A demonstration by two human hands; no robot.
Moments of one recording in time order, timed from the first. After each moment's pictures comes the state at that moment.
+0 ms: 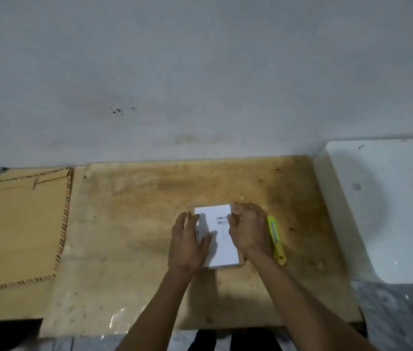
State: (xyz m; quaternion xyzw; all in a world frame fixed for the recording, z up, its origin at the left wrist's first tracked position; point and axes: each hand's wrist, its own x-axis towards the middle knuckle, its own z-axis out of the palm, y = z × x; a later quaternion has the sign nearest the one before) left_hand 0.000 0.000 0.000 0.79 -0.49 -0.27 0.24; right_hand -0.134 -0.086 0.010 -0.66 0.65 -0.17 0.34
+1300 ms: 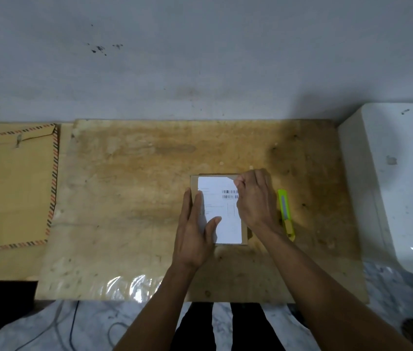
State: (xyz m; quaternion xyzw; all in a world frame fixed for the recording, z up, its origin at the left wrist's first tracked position) left_hand -0.022 0.023 -0.046 0.77 -0.48 -0.28 0.31; right_hand -0.138 -0.105 -0.028 -0.79 0.58 -0.10 0.19
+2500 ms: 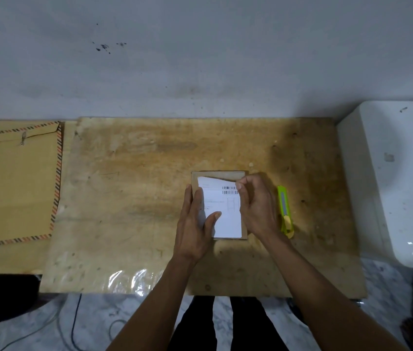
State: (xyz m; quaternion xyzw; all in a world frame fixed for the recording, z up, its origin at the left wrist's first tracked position) left_hand -0.021 0.022 -0.046 0.78 -0.44 -0.31 0.31; right_hand -0.153 -0.083 -0.020 -0.70 0.57 -0.24 0.37
